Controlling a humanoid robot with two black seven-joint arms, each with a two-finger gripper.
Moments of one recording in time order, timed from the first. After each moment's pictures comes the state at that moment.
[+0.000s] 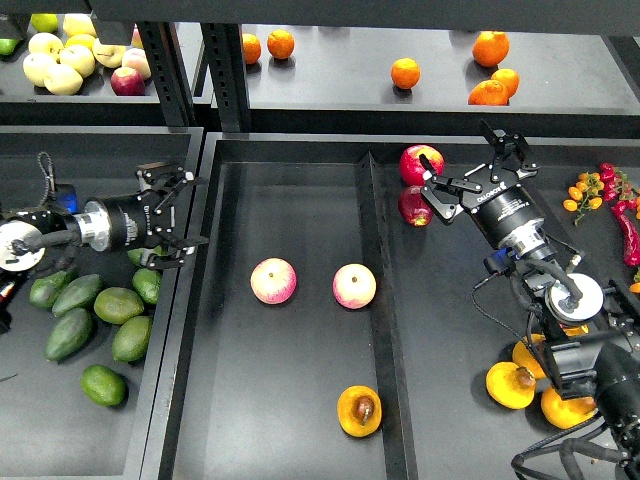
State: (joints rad) left arm -0.57 0.30 -1.09 -0.88 0.31 -0.49 0.48; right arm 0.56 0.02 1.40 0.65 0.02 0.58 -0.27
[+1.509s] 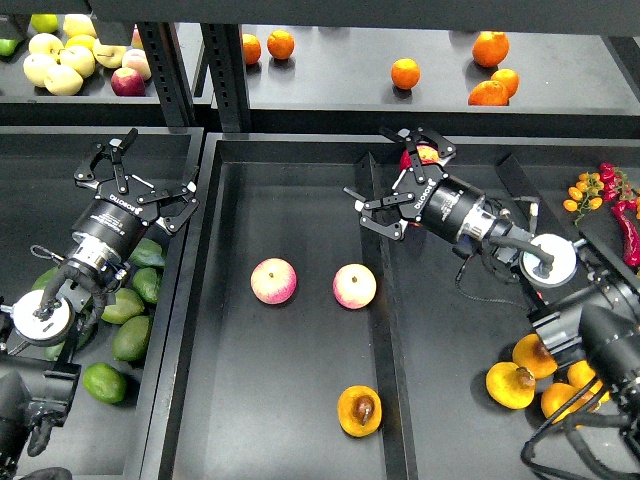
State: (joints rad) left arm -0.31 0.00 -1.65 -0.95 0.18 -0.49 0.33; right arm 0.86 -0.14 0.76 0.64 0.00 0.58 -0.49
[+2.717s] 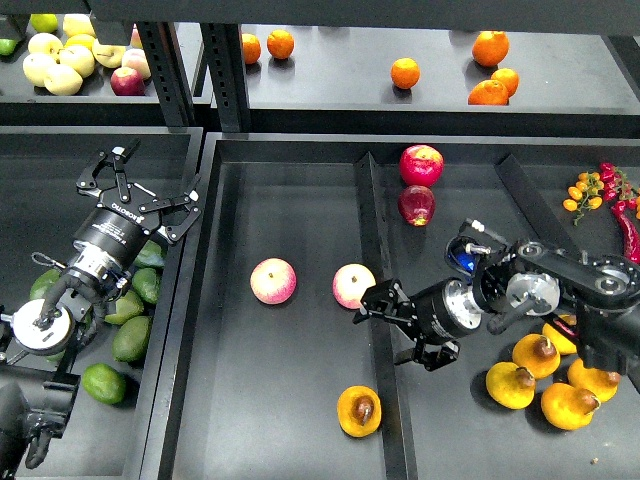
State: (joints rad) left arm -0.27 0.00 -1.64 -0.98 0.18 -0.49 0.33; right arm 0.85 -0.25 0.17 0.87 -0.36 0.58 -0.49
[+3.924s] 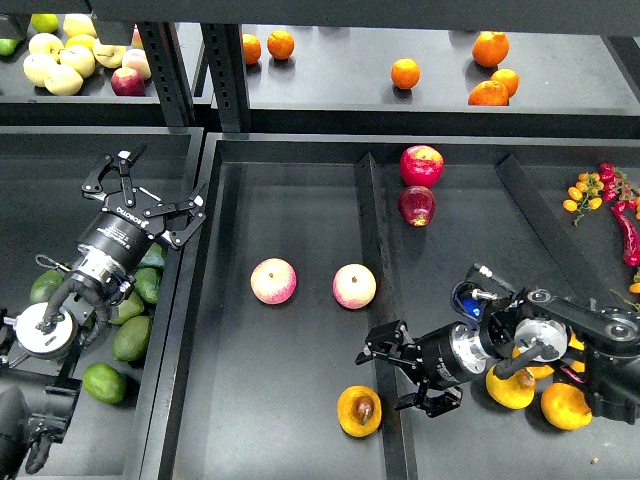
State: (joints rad) left arm -0.26 0.00 -1.60 -1.00 0.18 -0.49 0.33; right arm 0.72 -0.26 0.24 0.92 -0.40 0.58 -0.49
